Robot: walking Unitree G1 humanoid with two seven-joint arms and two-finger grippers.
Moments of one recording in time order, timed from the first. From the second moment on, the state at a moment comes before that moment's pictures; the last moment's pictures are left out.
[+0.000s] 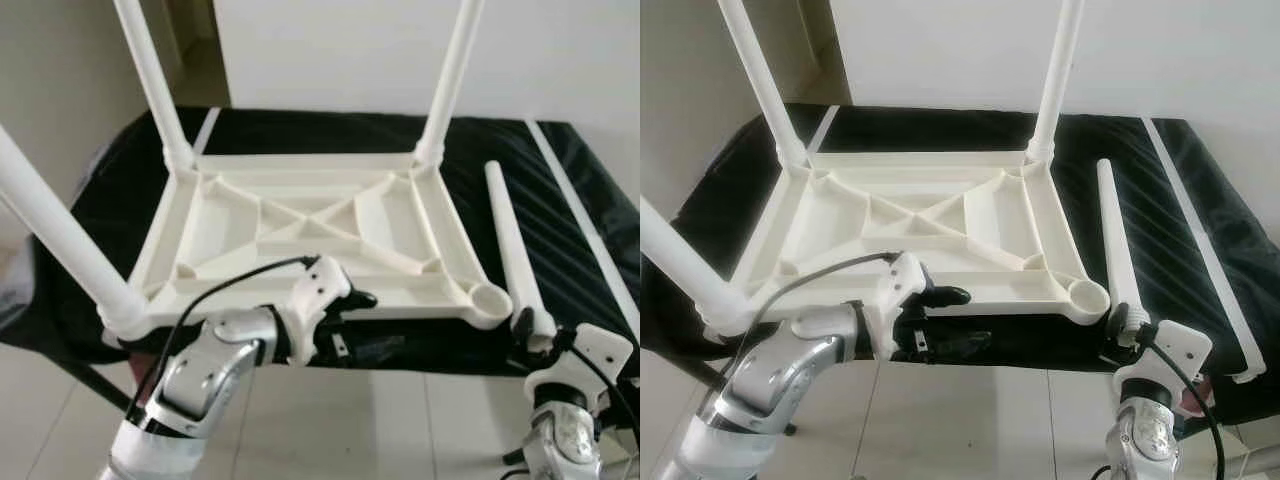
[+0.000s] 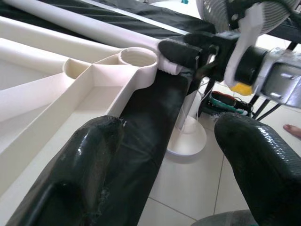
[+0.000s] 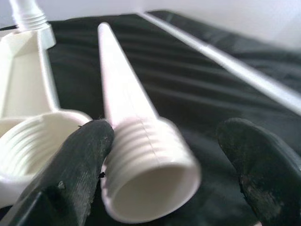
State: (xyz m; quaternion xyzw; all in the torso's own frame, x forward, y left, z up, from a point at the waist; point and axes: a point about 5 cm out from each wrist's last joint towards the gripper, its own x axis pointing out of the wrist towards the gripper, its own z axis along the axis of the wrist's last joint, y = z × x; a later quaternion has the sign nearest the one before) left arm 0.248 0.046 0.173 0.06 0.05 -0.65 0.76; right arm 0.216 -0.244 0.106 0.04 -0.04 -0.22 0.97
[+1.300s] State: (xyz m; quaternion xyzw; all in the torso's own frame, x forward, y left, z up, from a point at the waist) left arm 0.248 0.045 0.177 0.05 0.04 -0.65 0.75; right arm 0.230 -0.265 0.095 -0.07 0.00 -0.17 0.98
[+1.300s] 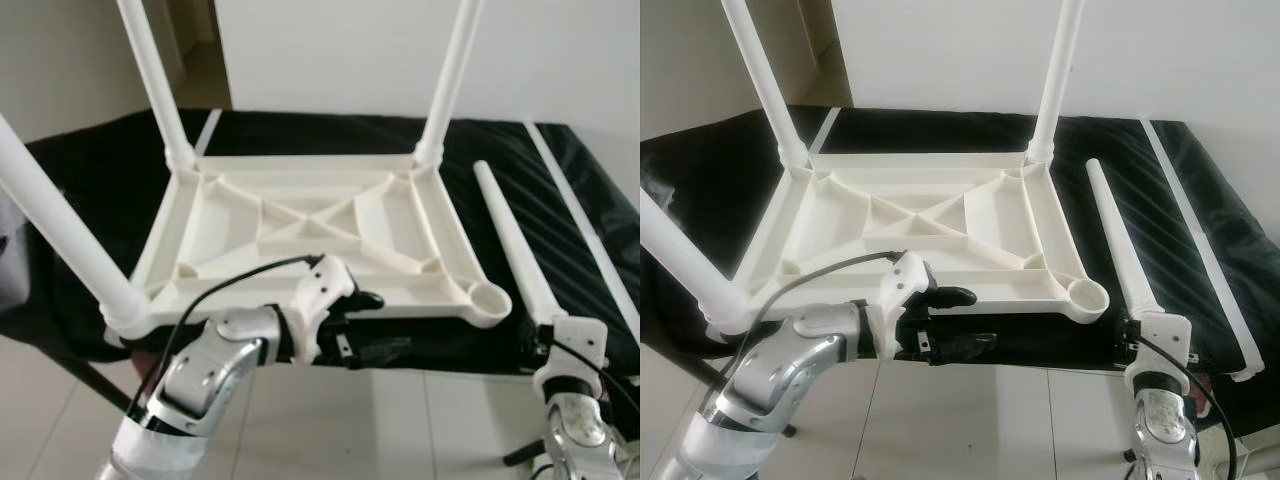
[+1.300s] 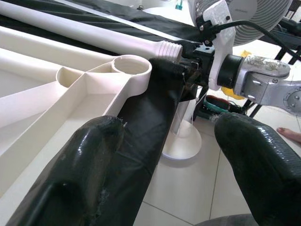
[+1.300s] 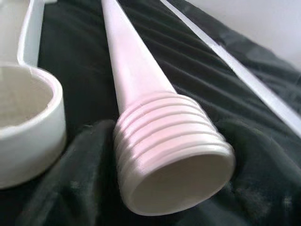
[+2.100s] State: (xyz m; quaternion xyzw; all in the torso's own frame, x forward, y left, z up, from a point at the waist) left arm 0.248 0.046 0.176 0.05 0.05 -0.66 0.75; right arm 0.224 -0.268 0.099 0.17 -0.07 -0.17 0.97
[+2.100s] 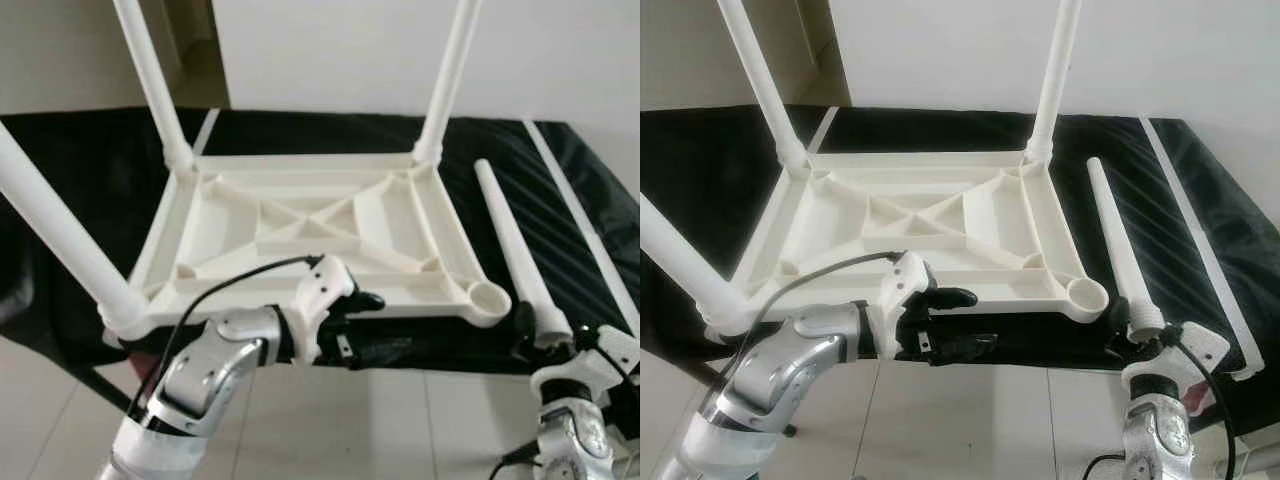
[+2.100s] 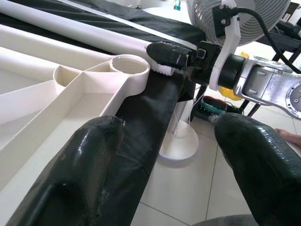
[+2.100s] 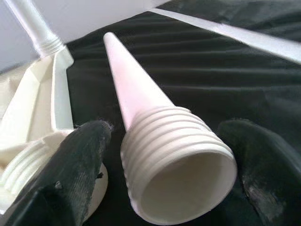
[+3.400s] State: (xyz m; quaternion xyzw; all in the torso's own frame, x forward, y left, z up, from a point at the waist) left arm 0.246 0.041 0.176 0.05 0.04 -0.66 0.75; right arm 0.229 -0.283 0.093 -0.17 0.02 -0.18 0.97
